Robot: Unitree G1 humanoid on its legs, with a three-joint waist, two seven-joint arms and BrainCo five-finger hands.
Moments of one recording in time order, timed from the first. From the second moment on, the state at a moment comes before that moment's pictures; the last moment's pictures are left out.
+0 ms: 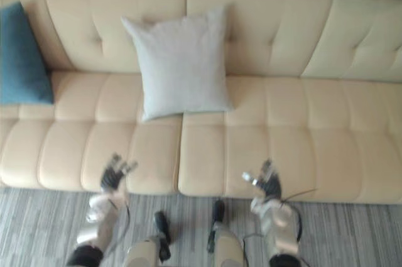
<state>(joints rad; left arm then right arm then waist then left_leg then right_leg) 0.03 0.08 0.05 0.66 -0.26 -0.11 0.09 0.09 -0.07 -0.15 0.58 0.23 -0.10 -0.03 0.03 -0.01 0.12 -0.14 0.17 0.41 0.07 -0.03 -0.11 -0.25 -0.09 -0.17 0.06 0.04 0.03</state>
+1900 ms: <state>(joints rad) 0.05 -0.04 0.26 1.01 0.00 -0.03 0.07 0.08 0.00 -0.26 0.96 0.08 -0.03 -0.05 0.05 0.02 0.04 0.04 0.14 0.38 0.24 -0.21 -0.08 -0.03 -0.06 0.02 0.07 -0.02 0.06</state>
